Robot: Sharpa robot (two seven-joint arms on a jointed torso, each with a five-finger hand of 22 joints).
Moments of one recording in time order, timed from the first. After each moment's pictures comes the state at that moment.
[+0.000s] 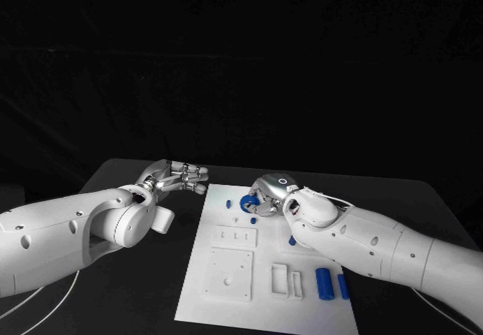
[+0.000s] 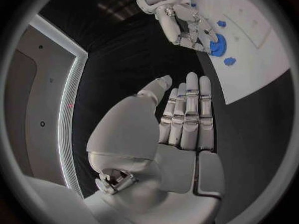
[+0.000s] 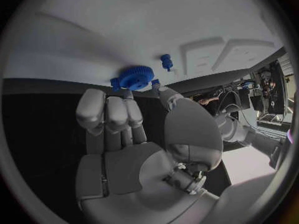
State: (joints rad) left arm 1.47 -0.79 -0.22 1.42 -0.11 -0.34 0.27; left_hand 1.35 -0.05 0.22 -0.10 0.36 1.04 0.14 0.07 0.07 1.19 0.10 0.06 0.06 1.30 0.04 0.23 0.10 0.06 0.92 0.02 0.55 0.44; right arm 1.17 -0.49 0.09 1.15 -1.85 -0.35 -0.22; right_hand 0.96 -0.19 0.46 0.08 0.33 1.05 0.09 0.07 0.06 1.31 0.00 1.23 1.26 1.45 -0.08 1.15 1.09 0.08 1.47 -0.10 0.99 1.31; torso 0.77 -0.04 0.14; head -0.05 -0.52
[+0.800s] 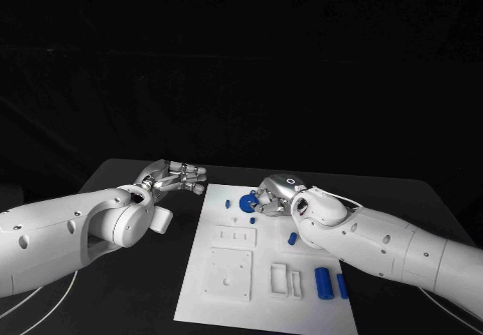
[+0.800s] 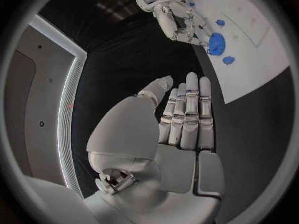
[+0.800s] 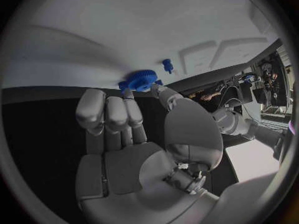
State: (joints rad) left arm 1.47 -0.80 -0.22 1.42 -0.11 -0.34 0.26; left_hand 1.35 -0.04 0.25 -0.13 0.37 1.04 0.14 0.07 0.07 1.19 0.10 0.06 0.06 1.30 0.04 0.23 0.10 0.06 0.89 0.02 0.59 0.50; right arm 1.17 -0.55 0.09 1.19 -1.78 -0.34 -0.22; right_hand 0.96 -0.19 0.49 0.06 0.37 1.09 0.08 0.07 0.06 1.31 0.00 1.23 1.26 1.45 -0.08 1.15 1.09 0.08 1.47 -0.10 0.99 1.31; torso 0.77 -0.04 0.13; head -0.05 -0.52
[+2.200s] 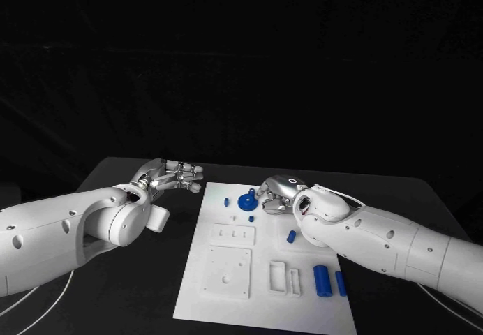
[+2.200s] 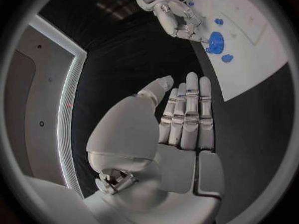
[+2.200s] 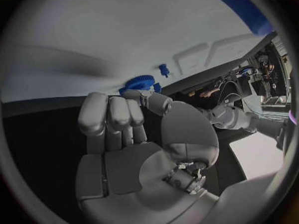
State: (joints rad) left arm 1.47 -0.80 -0.22 1.42 -0.11 -0.34 0.26; left_hand 1.35 -0.05 0.25 -0.13 0.37 1.04 0.14 0.07 0.07 1.19 0.10 0.06 0.06 1.30 0.04 0.23 0.10 0.06 0.89 0.02 0.59 0.51; right arm 1.17 -0.57 0.09 1.19 -1.70 -0.29 -0.19; right_hand 0.92 -0.07 1.01 -0.28 0.66 1.02 0.05 0.07 0.06 1.31 -0.06 1.23 1.28 1.45 -0.12 1.14 1.11 0.08 1.47 -0.14 1.08 1.31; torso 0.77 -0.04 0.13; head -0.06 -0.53
